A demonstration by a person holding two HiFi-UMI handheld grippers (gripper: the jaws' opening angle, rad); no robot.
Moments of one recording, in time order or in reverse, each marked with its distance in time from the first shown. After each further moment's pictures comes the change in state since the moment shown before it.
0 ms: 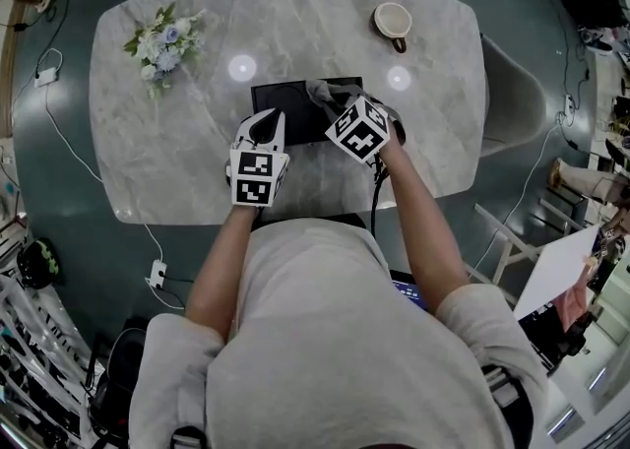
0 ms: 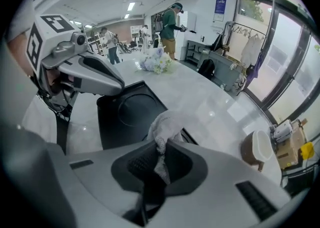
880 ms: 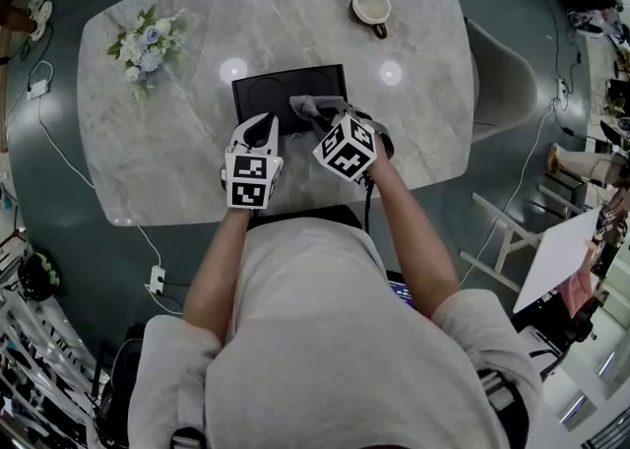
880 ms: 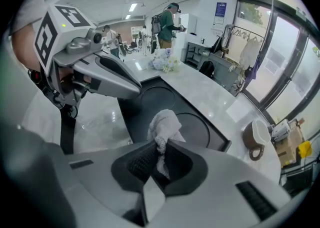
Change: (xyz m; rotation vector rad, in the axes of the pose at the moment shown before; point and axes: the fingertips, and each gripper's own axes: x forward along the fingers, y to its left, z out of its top) left arm -0.002 -0.034 -0.022 0.028 0.024 -0.031; right arm -0.020 0.045 -0.030 -0.003 -0.016 -0.018
